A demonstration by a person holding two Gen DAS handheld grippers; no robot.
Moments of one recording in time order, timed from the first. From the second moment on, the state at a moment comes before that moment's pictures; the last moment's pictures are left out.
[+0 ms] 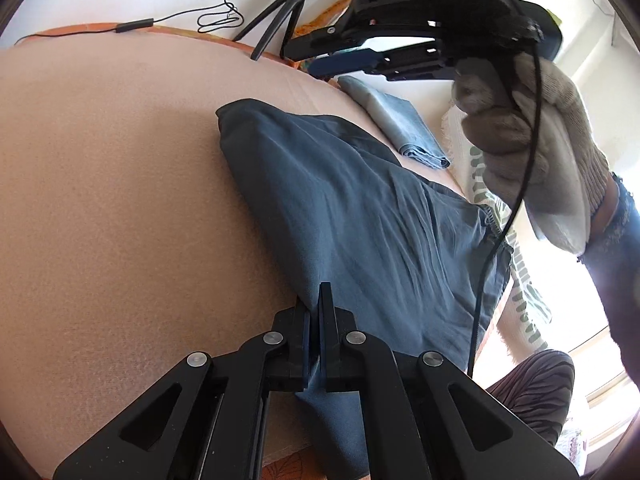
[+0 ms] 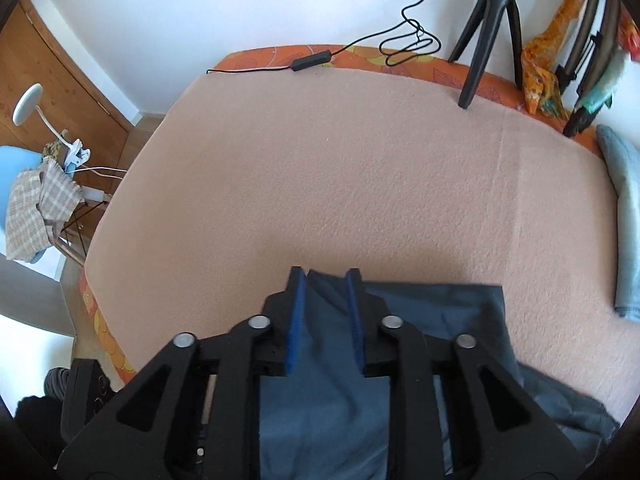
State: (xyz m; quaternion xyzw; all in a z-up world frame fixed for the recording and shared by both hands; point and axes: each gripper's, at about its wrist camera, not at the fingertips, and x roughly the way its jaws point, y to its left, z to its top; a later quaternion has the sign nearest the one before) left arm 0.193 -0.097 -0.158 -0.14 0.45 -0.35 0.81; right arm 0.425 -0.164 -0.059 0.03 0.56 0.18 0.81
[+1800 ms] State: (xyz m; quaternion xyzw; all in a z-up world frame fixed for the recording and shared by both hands) left arm 0.130 -0.125 -0.084 -0.13 0.36 -0.43 0.82; right arm 0.392 -0.211 -0.009 0.11 0.51 0.14 0.84
